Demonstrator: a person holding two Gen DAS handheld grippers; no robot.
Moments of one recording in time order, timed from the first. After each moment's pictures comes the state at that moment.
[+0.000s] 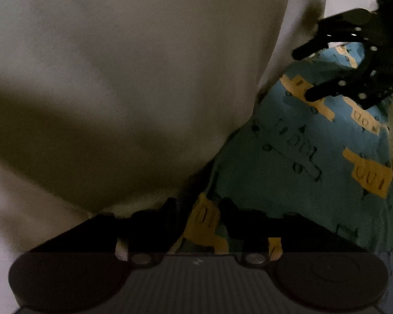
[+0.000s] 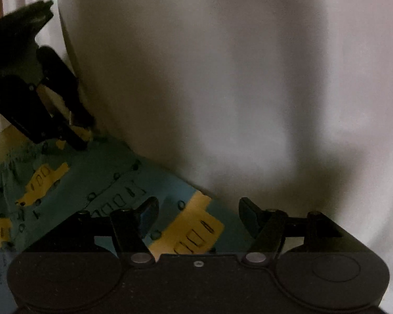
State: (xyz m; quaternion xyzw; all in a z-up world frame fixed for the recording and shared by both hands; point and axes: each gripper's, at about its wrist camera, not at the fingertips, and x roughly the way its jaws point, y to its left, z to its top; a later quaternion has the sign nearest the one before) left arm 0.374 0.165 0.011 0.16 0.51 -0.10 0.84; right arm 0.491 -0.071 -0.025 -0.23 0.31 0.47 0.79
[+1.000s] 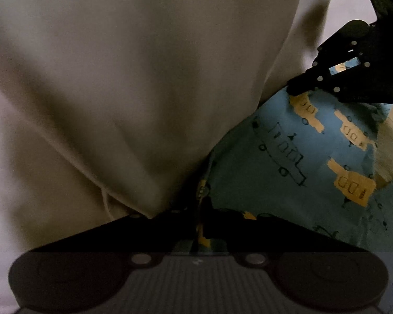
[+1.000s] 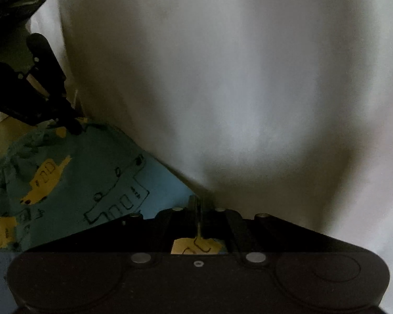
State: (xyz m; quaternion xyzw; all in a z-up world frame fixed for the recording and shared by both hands) left arm 0.361 0.172 0.032 0.11 0.51 -0.09 0.85; right arm 0.480 -0.064 0.003 -0.26 0.32 0.46 0.78
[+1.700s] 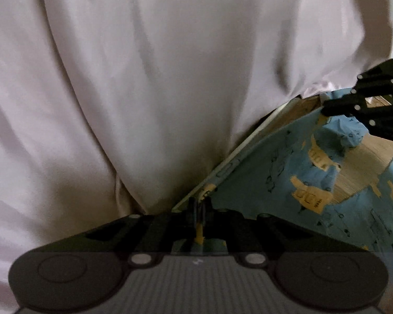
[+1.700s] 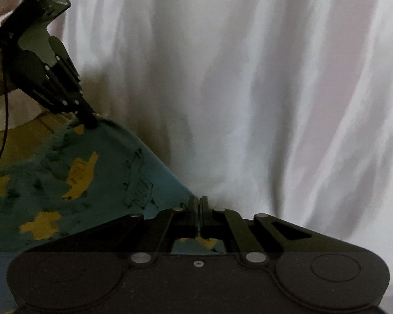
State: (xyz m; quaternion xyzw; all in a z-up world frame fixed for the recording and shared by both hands) left arm 0.292 0.168 0.093 0.09 0.44 -0.08 0.89; right arm 0.375 -0.114 0.043 -0.27 0.23 0.40 0.84
